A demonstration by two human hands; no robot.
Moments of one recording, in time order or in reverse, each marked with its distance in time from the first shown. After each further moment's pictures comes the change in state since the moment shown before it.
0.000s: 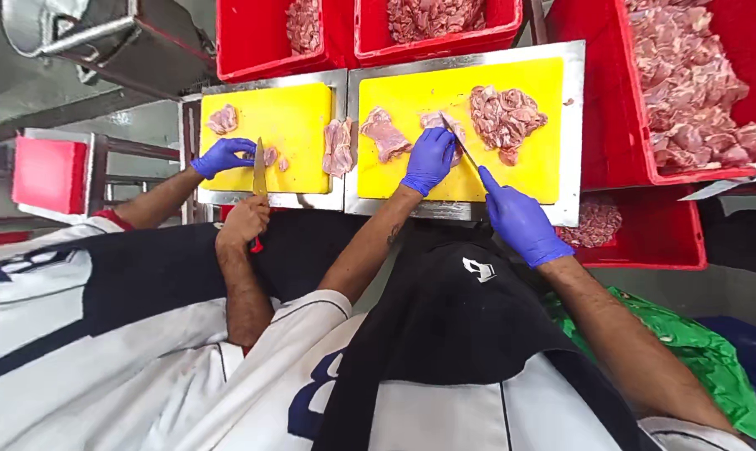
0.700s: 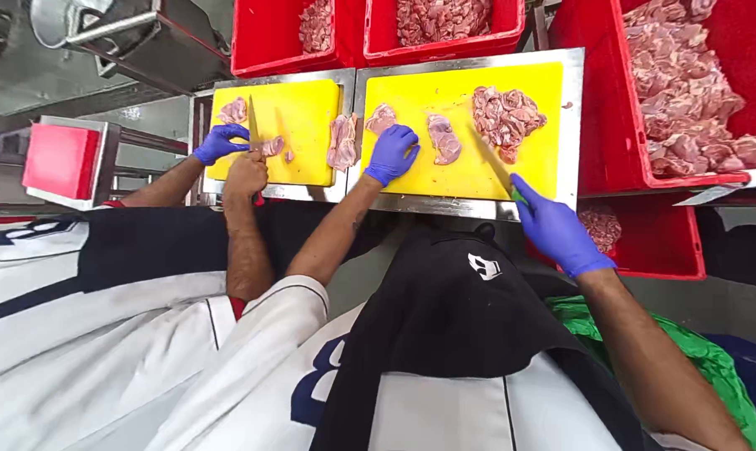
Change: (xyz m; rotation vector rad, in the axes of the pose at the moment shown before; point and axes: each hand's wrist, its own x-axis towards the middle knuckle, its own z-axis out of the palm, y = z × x) left_hand -0.024 -0.068 -0.058 0.202 -0.183 0.065; right_hand -0.041 0.046 -0.021 0.104 -0.040 0.090
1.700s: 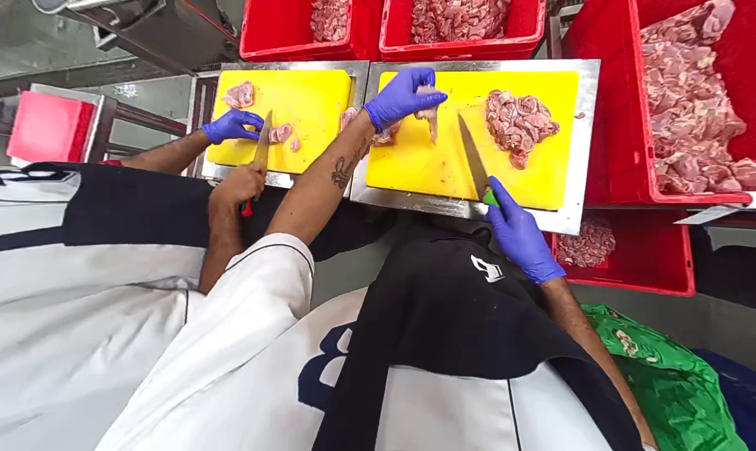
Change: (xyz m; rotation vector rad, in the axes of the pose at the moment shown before) left_hand 0.077 -0.005 -0.102 -0.852 -0.173 -0.076; right_hand 0.009 -0.044 0.046 0.400 0.043 -0.063
